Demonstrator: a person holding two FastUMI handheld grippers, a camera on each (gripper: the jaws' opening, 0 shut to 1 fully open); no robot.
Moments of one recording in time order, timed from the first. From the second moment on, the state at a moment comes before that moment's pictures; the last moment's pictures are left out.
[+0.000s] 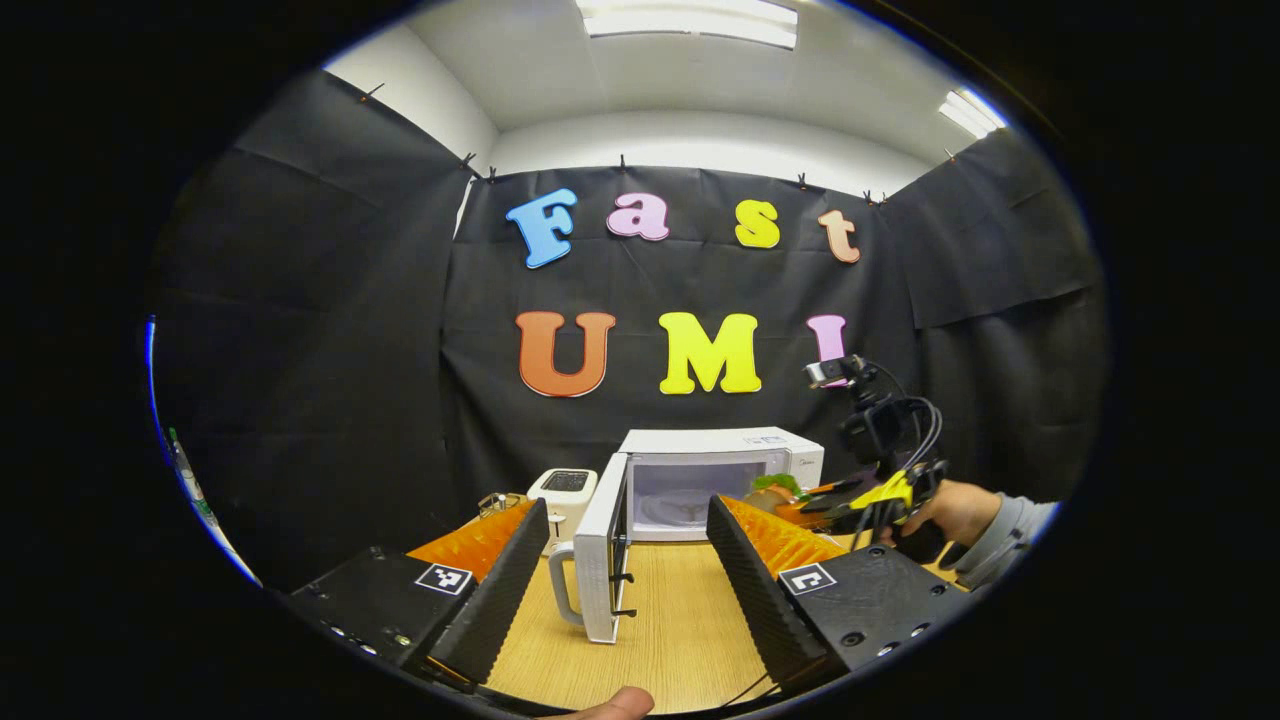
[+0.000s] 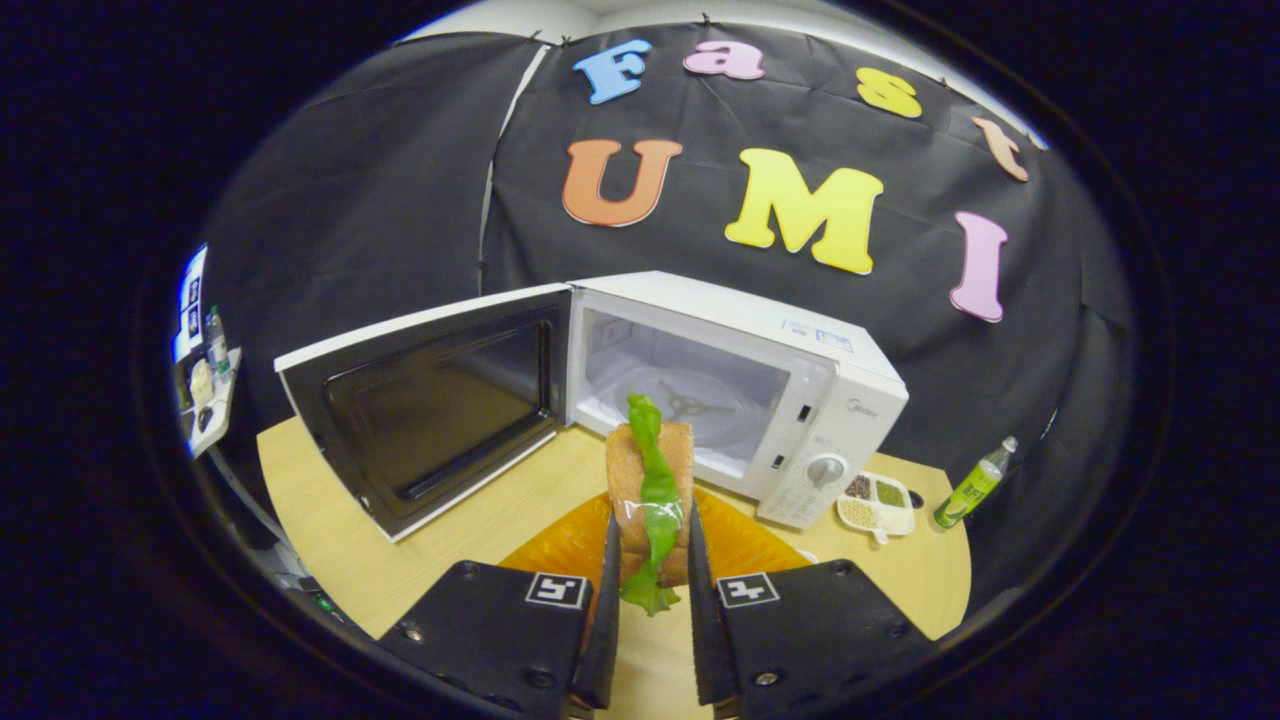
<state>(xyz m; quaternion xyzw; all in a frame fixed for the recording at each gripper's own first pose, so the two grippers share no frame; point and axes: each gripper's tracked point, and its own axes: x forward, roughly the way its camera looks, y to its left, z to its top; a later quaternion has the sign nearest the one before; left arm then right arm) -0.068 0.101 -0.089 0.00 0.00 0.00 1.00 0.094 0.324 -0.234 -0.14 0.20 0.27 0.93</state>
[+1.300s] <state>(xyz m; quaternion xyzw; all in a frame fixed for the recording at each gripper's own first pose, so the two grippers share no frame) -0.008 0.200 -0.120 -0.01 0.01 0.07 1.00 0.358 0.428 -0.307 0.37 0.14 0.00 0.92</state>
